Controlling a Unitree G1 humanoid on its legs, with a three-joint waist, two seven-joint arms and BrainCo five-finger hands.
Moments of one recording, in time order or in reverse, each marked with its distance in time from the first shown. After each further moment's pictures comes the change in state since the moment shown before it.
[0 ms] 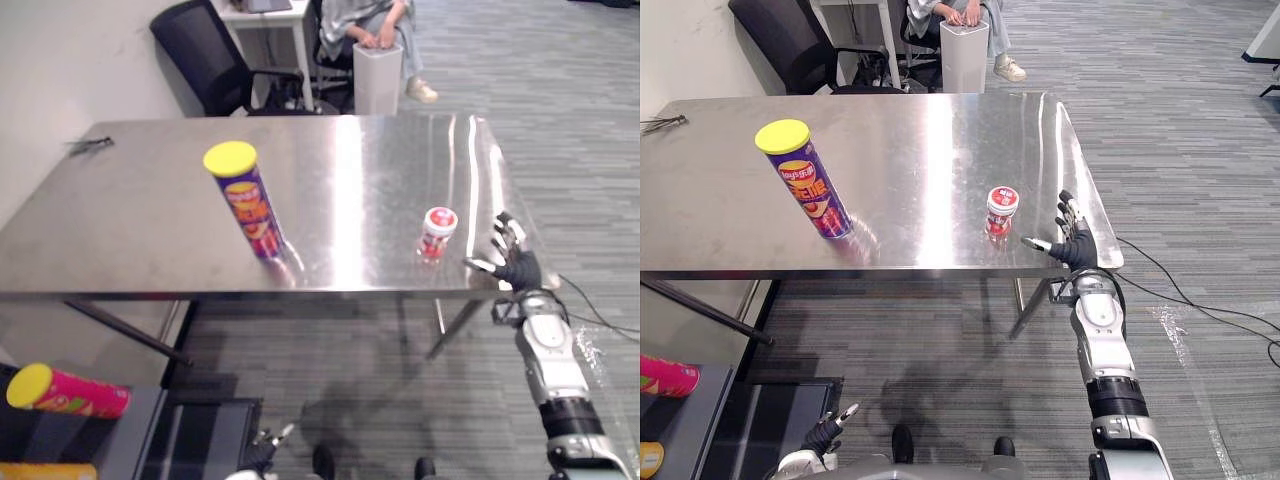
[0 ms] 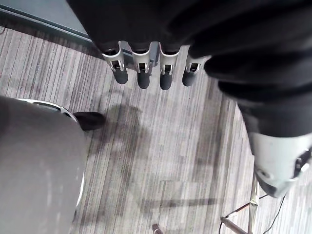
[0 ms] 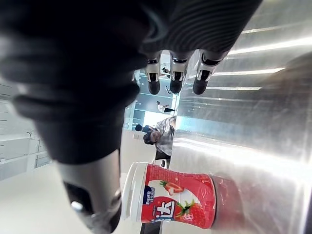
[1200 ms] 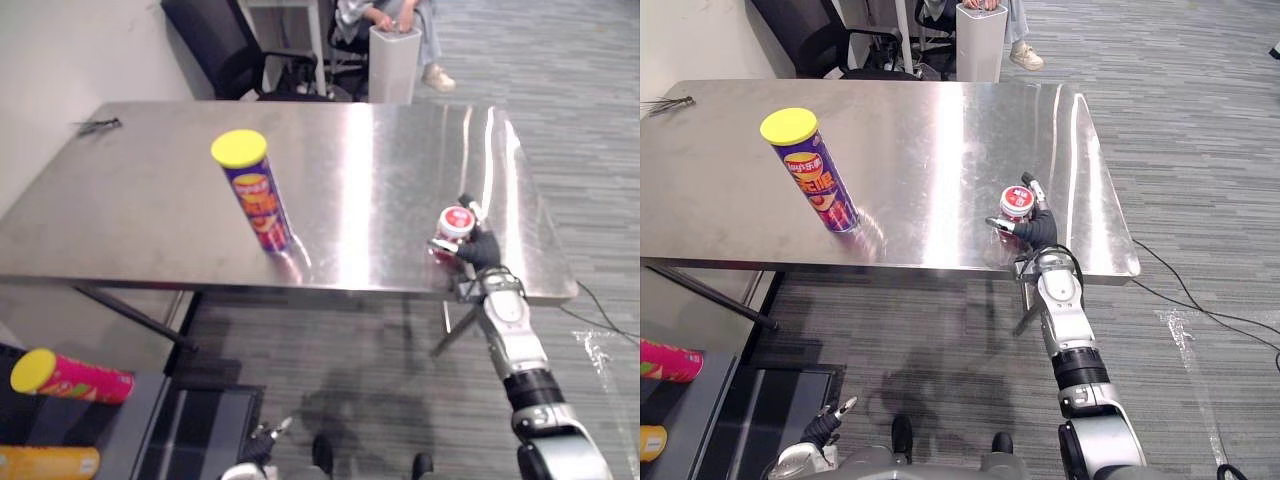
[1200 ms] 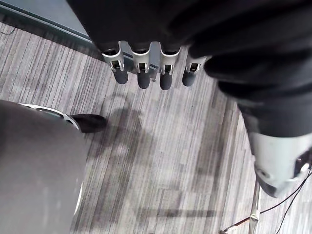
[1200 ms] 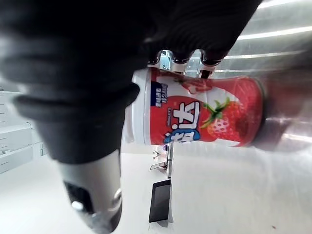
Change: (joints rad) left arm -0.014 -0.002 0.022 -0.029 0.004 0.020 0.025; right arm -0.140 0.106 0.105 0.056 -0.001 0.033 -0.044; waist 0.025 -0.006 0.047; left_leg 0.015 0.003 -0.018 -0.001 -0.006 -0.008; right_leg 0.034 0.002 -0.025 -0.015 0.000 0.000
